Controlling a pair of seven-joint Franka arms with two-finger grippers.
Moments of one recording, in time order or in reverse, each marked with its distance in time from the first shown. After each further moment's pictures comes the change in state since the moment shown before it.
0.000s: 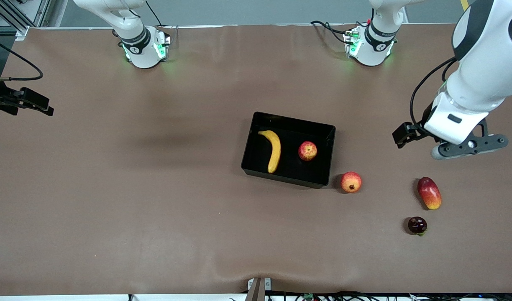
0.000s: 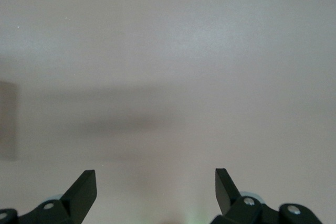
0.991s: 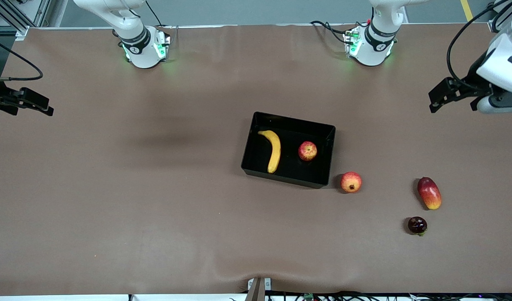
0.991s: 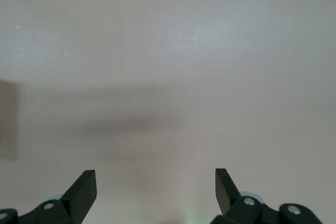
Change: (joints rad) left arm -0.113 -0.226 0.282 -0.090 -0.174 -0.086 0.285; right arm 0.000 0.000 0.000 0.000 0.000 0.000 0.000
